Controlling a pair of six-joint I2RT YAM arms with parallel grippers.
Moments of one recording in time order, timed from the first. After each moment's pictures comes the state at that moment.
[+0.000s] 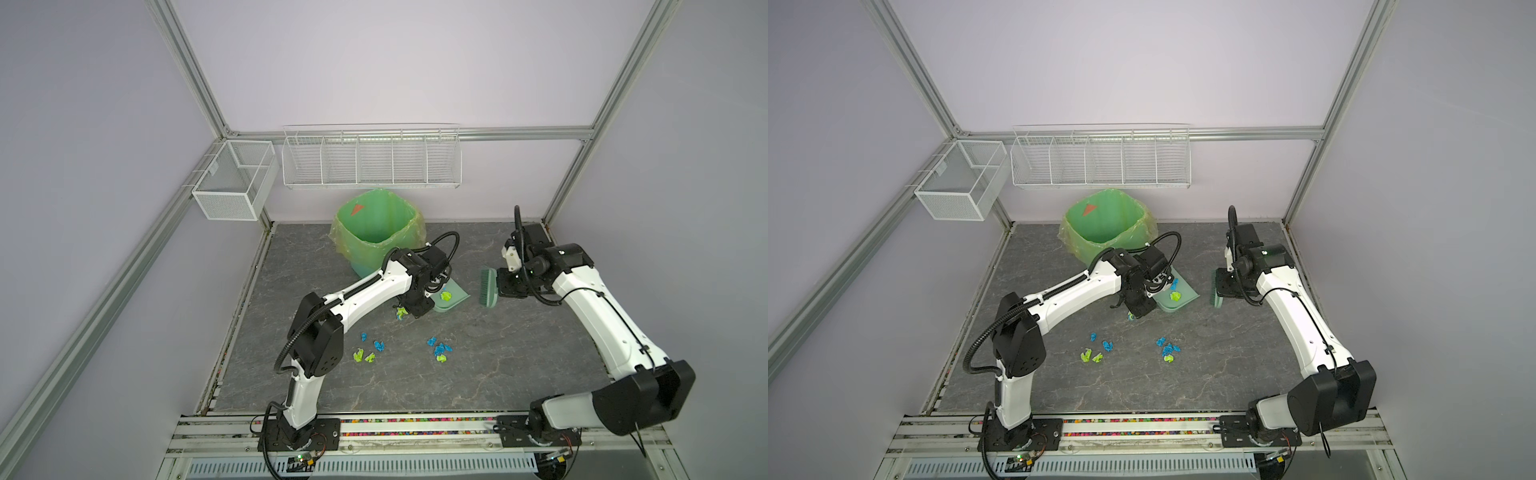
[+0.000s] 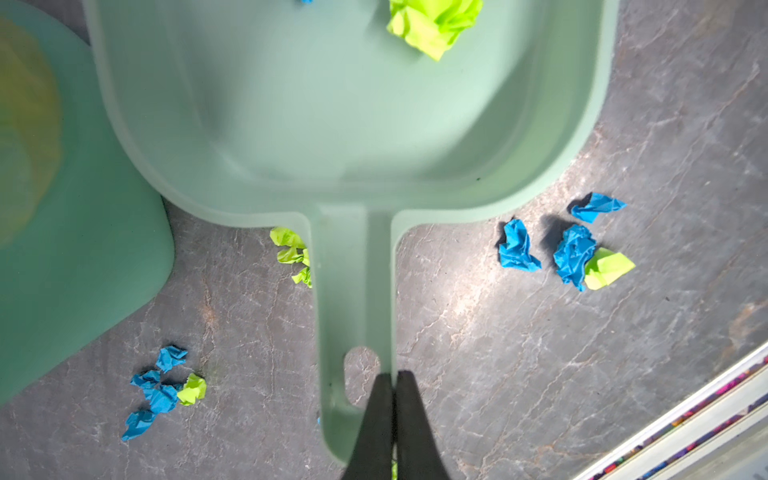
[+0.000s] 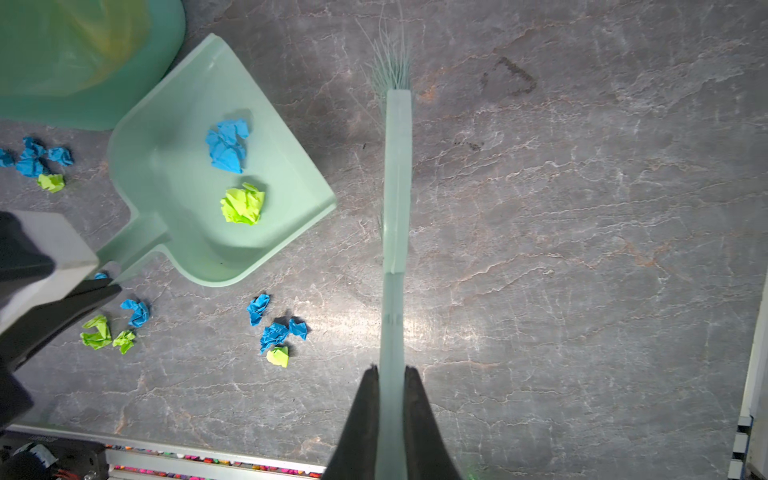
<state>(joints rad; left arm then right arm) -0.90 2.00 1.82 -1.20 -0.05 0.12 0.25 1.40 1.43 -1.23 -0.03 0.27</state>
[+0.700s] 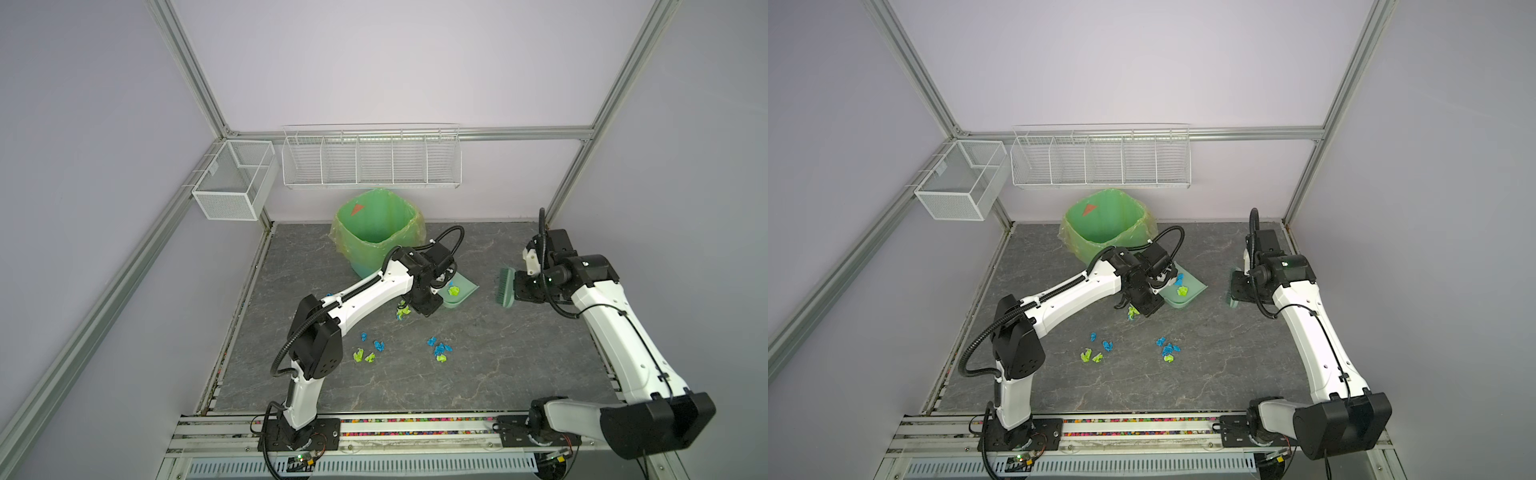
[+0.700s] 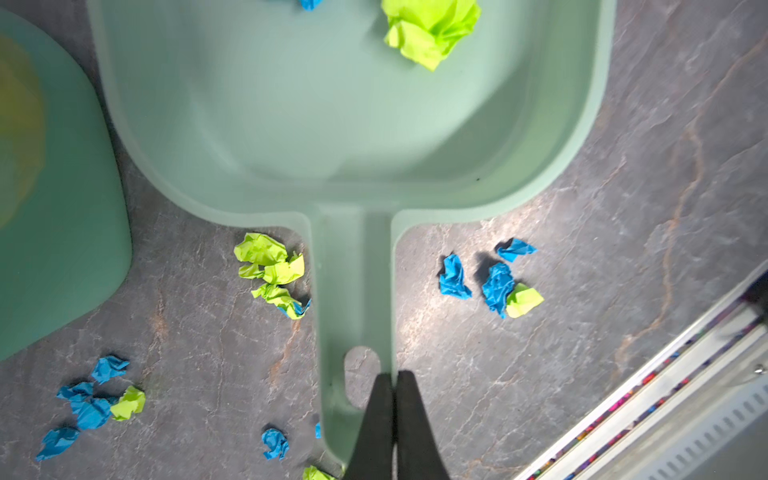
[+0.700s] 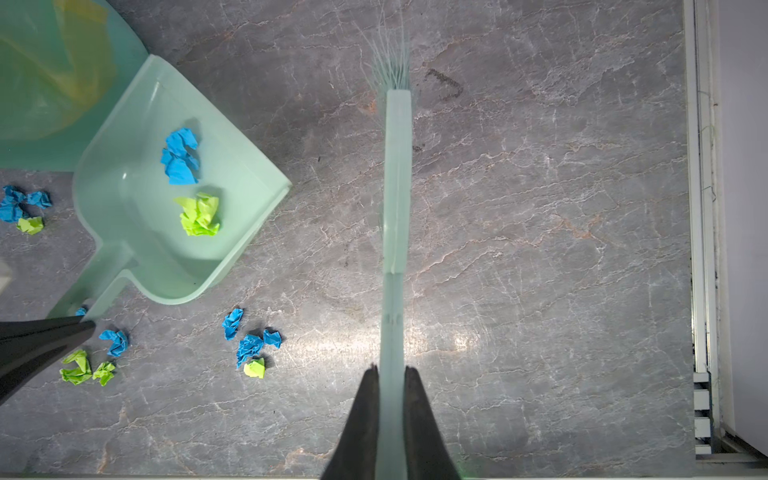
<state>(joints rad) -0.93 1.99 1.88 -1.19 0.04 -0.02 0.16 1.28 1.36 -1.23 0.01 0.27</state>
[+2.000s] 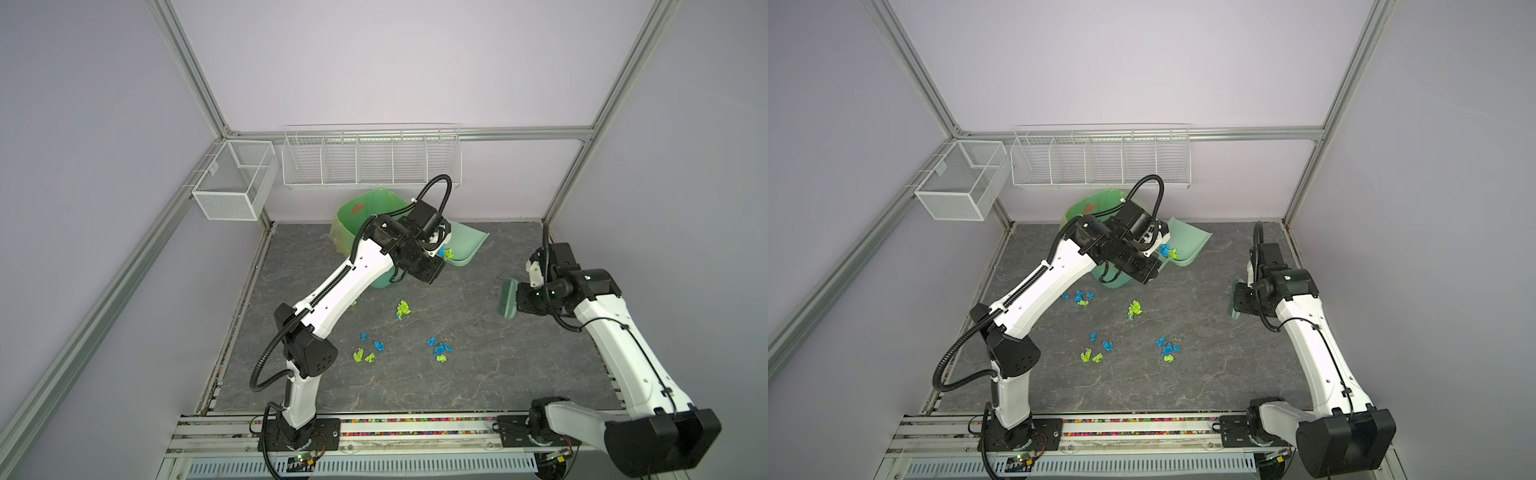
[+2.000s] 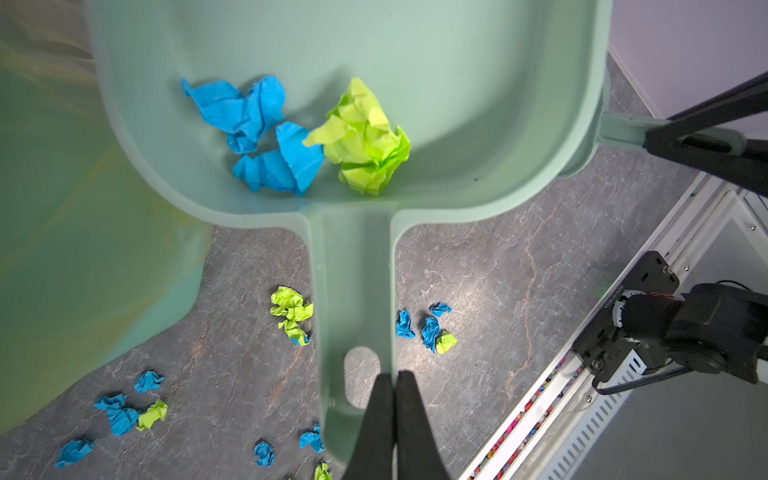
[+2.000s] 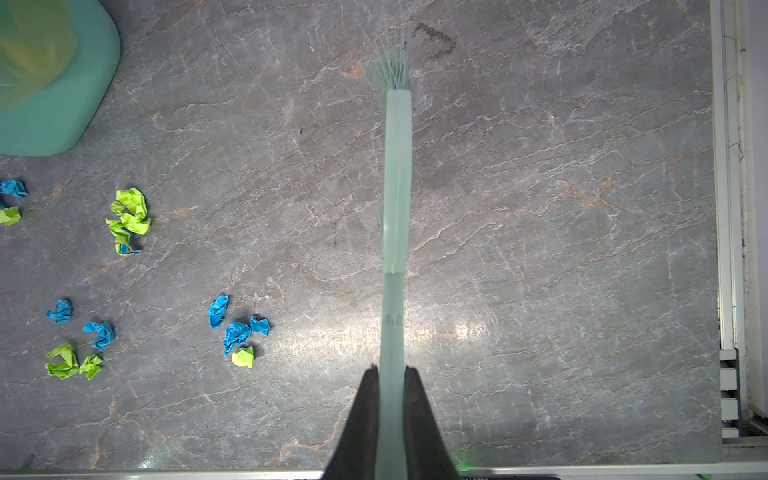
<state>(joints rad) -0.85 1.97 2.25 -1.31 0.15 -0.11 0.13 1.20 1.23 -1.20 -0.01 0.28</state>
